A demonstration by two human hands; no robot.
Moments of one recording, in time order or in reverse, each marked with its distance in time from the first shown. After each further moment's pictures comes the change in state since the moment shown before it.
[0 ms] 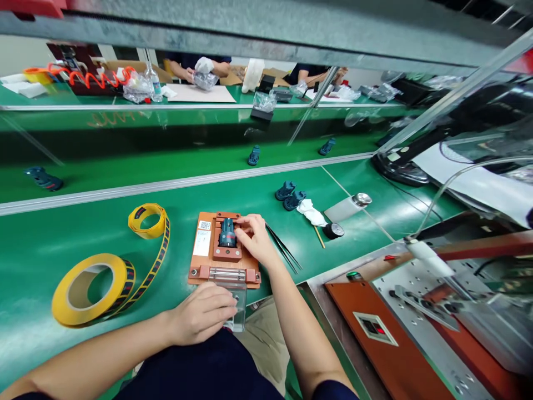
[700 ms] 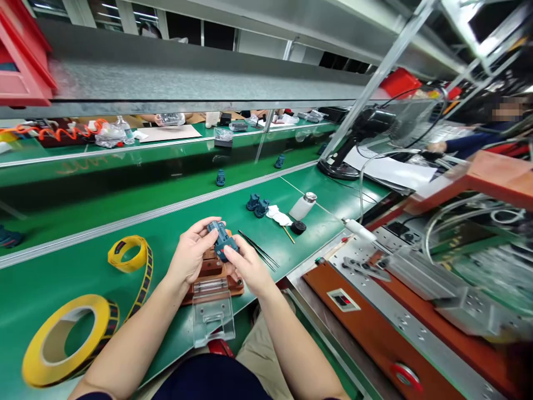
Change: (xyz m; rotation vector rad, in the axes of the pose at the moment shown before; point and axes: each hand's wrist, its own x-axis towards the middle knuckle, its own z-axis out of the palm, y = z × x) left_hand 0.147 -0.034 -0.041 -1.128 0.531 -0.780; right_hand -0.046 -0.080 -0.034 0.829 0.029 0.245
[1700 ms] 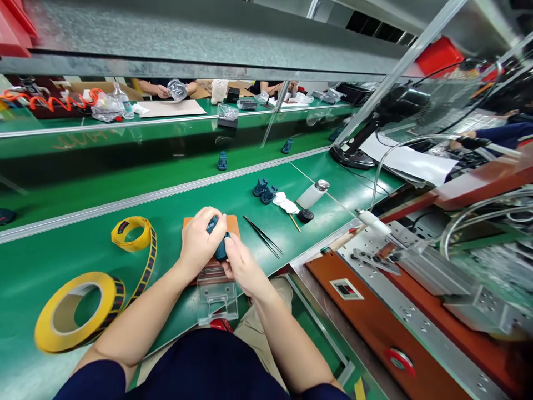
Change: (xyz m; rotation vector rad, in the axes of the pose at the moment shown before) left_hand -0.009 0.004 0.003 0.968 0.145 0.383; right_hand -0.012 0.020 0.027 -0.028 -0.012 0.112
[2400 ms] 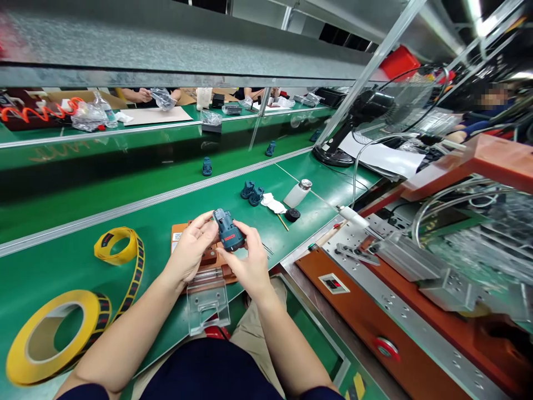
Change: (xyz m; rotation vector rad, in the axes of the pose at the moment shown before) left_hand -0.002 -0.002 0.014 -0.949 -0.267 -0.486; right_hand -0.006 -0.008 -0.029 -0.637 0.498 -0.605
